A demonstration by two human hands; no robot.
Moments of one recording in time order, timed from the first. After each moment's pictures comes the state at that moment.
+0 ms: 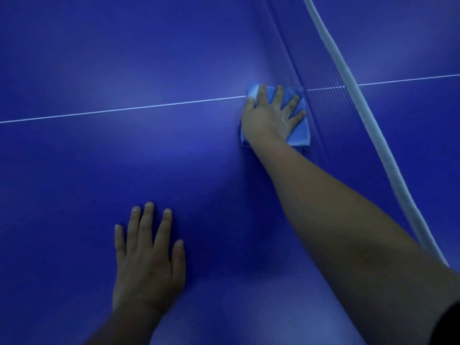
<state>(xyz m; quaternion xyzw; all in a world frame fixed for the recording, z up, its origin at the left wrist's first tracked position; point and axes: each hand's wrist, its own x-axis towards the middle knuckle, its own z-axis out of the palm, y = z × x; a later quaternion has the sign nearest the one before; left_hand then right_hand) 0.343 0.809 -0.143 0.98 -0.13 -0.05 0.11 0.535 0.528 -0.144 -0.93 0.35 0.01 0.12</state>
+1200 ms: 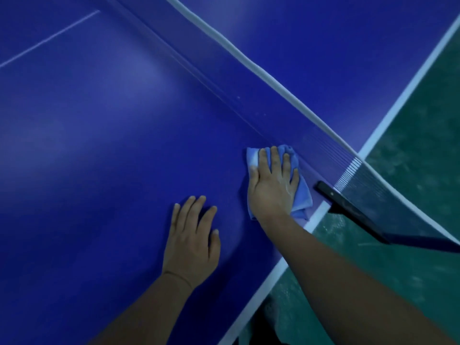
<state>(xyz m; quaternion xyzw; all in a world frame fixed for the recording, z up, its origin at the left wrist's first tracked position) 0.101 0.826 -0.130 0.81 -0.54 -0.14 0.18 0.008 0.640 -0.139 -0.82 0.56 0.01 0.12</state>
